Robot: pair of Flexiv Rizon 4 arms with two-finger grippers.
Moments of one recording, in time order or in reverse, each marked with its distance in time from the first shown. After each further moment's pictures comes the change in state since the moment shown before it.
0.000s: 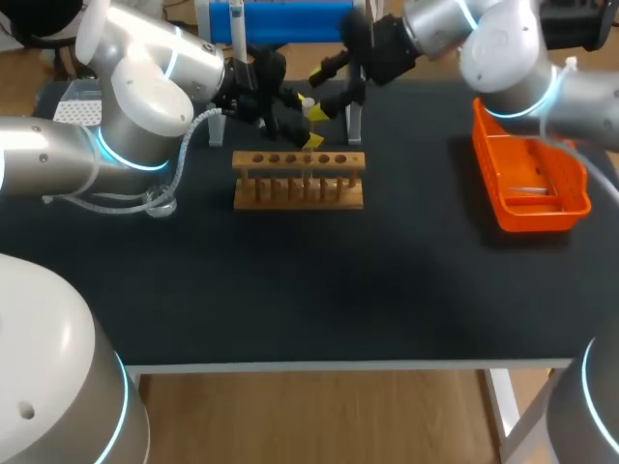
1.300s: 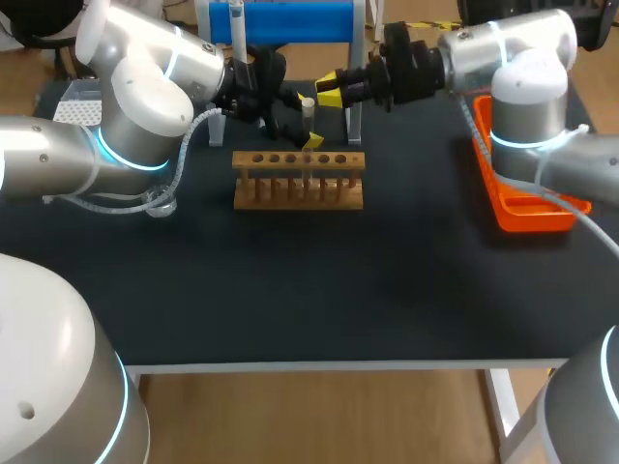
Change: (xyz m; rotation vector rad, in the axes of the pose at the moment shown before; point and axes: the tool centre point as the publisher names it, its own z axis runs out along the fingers) left arm 0.000 0.000 0.000 0.000 0.000 0.000; right arm 0.021 0.014 -0.020 -0.469 0.125 -0.039
